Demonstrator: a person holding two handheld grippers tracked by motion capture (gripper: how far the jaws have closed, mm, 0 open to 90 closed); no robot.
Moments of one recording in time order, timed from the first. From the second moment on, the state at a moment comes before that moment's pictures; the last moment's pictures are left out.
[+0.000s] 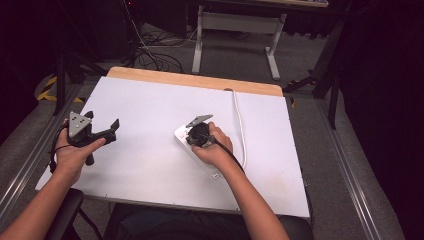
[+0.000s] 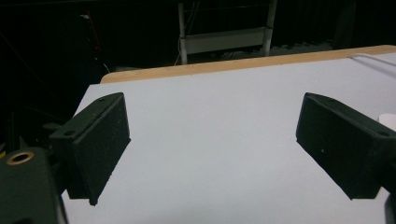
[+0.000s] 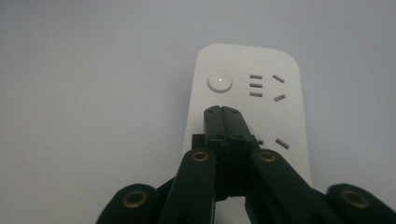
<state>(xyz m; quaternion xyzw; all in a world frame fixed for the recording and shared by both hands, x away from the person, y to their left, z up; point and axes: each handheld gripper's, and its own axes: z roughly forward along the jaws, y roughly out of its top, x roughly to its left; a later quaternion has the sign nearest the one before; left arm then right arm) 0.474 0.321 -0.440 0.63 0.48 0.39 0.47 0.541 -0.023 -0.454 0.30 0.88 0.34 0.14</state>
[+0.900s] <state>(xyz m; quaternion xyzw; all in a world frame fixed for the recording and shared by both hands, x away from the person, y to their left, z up) 0.474 0.321 -0.440 0.63 0.48 0.39 0.46 0.541 -0.024 -0.453 0.31 0.88 0.35 0.14</state>
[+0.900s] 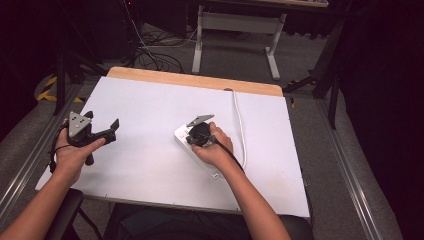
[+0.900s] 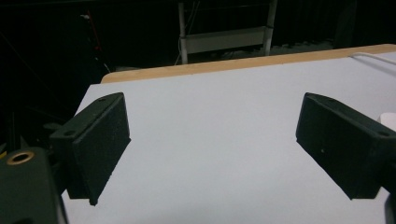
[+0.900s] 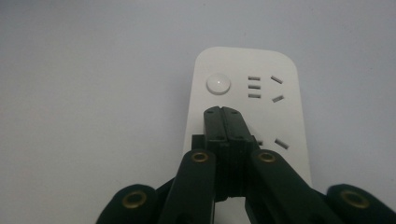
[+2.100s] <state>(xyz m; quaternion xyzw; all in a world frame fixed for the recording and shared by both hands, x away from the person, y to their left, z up) 0.475 0.324 -0.440 0.63 0.49 0.39 0.47 0.540 -0.050 -0.444 0.31 0.83 0.44 0.14</state>
